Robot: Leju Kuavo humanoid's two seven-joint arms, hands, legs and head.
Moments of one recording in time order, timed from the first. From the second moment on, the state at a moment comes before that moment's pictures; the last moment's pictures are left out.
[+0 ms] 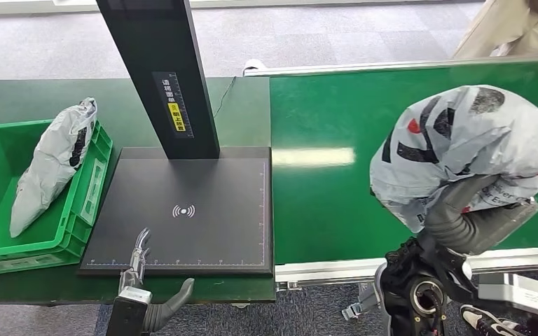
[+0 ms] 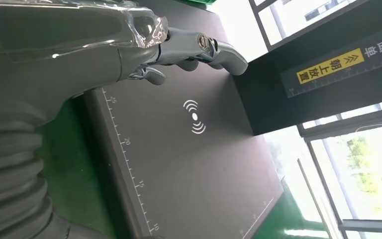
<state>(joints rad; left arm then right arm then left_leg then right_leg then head) 0.26 -0.28 -0.13 -1.47 -0.53 0.15 -0.44 -0.12 0.17 0.08 -1.67 0.09 -0.46 -0.70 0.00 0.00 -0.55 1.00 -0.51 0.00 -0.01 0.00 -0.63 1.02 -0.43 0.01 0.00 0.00</state>
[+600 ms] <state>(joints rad) 0.16 -0.28 -0.16 -1.39 -0.47 0.16 -0.46 -0.58 0.28 0.18 -0.72 0.15 -0.09 -0.55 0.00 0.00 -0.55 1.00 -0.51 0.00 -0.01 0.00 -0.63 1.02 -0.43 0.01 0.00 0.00</state>
